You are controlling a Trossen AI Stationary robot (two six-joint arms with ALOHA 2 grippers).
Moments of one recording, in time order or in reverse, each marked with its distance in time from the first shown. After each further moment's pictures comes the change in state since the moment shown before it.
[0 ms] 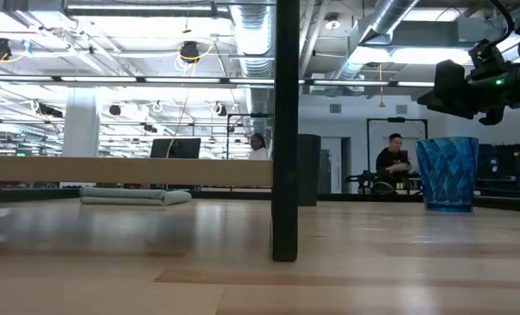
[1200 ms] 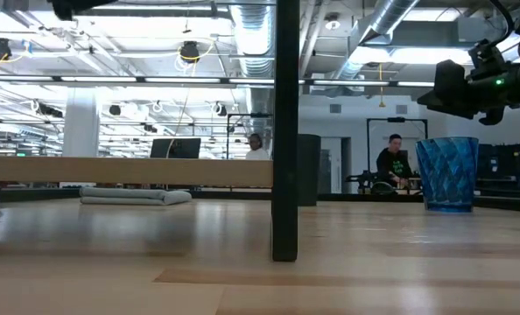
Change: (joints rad) left arm 0.517 -0.776 -0.627 0.727 -0.836 0.523; right arm 0.000 0.000 0.000 0.000 0.000 0.000
